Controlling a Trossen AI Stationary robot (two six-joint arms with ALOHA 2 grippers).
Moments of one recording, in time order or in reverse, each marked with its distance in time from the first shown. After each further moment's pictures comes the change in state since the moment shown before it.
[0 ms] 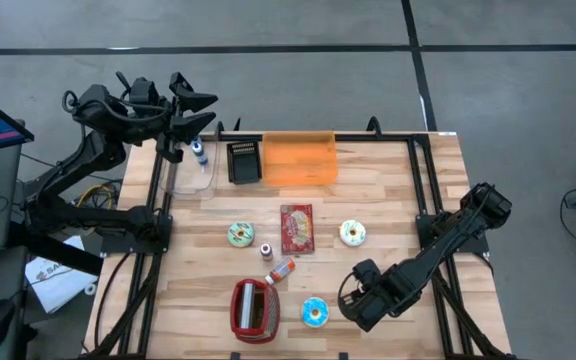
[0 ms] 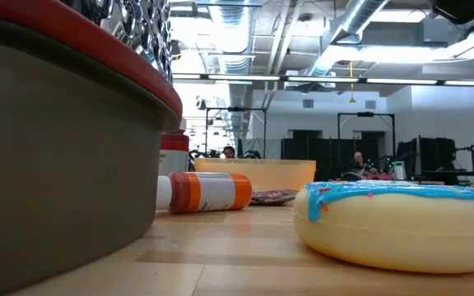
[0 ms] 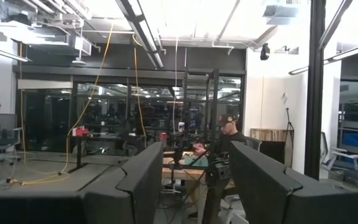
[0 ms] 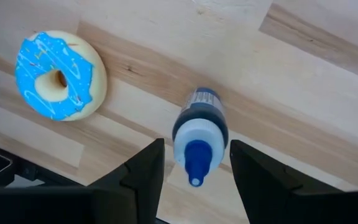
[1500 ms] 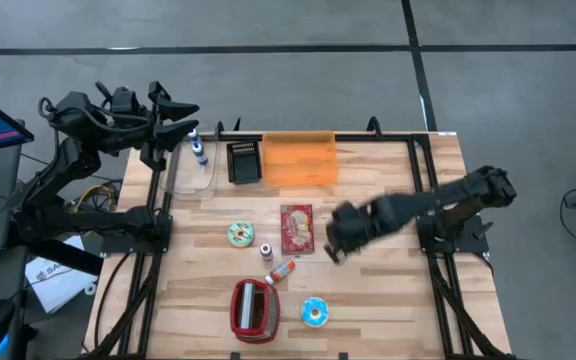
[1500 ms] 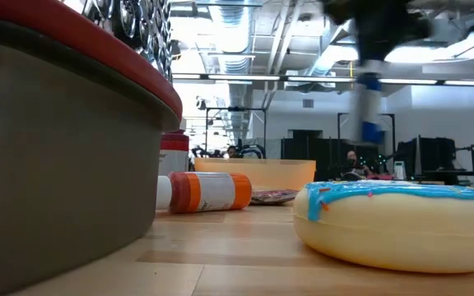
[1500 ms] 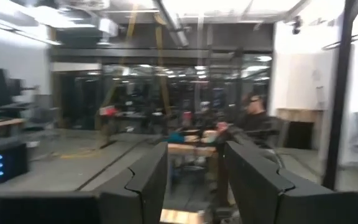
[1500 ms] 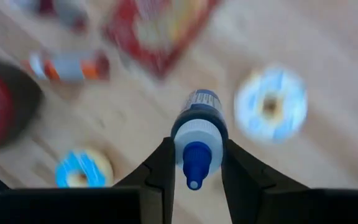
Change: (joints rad) left arm 0.000 -0.140 0.000 -0.262 -0.101 0.085; right arm -0.479 -0.143 0.122 -0.155 0.052 -0.763
